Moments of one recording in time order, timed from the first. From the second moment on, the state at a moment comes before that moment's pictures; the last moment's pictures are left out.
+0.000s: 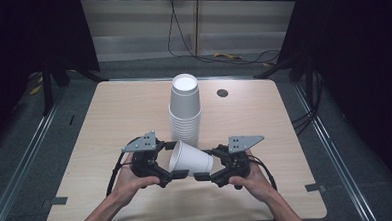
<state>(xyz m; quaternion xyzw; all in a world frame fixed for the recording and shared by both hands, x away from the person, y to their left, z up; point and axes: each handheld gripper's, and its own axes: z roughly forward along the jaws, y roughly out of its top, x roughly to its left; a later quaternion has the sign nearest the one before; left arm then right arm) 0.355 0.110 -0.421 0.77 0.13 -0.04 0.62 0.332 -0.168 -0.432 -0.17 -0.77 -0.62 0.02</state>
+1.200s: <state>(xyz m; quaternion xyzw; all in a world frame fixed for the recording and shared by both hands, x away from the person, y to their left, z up) 0.352 0.105 -0.420 0.80 0.10 -0.05 0.59 0.328 -0.163 -0.435 -0.18 -0.80 -0.57 0.04</state>
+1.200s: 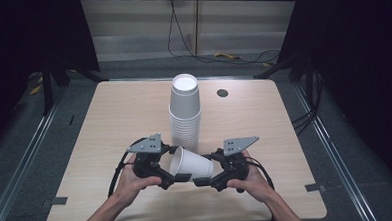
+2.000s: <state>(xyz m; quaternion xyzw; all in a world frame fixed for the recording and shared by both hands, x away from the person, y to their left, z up) 0.352 0.128 -0.417 0.82 0.15 0.00 0.55 0.333 -0.172 -0.435 -0.22 -0.82 -0.53 0.01</state>
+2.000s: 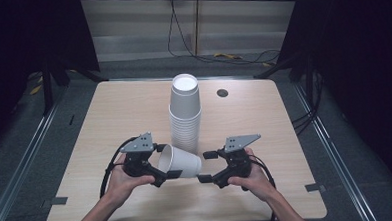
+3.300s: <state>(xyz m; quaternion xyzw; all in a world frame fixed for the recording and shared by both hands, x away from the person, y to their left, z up) 0.364 0.177 -0.416 0.85 0.22 0.06 0.48 0.333 -0.235 -0.442 -0.34 -0.77 -0.53 -0.09</state>
